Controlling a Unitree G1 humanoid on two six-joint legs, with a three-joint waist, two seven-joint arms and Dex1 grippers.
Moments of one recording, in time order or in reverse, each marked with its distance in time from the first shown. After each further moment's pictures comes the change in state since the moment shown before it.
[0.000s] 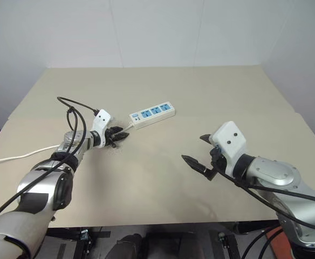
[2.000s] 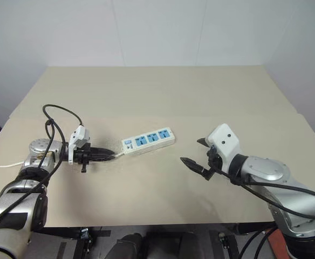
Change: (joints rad) left arm 0.241 0.203 -0.014 -0.285 -0.190 -0.083 -0.790; right arm -0.011 0.003 0.077 0.116 -0.052 -0.069 0.048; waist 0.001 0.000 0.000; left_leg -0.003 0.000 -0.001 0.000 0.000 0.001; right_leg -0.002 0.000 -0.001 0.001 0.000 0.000
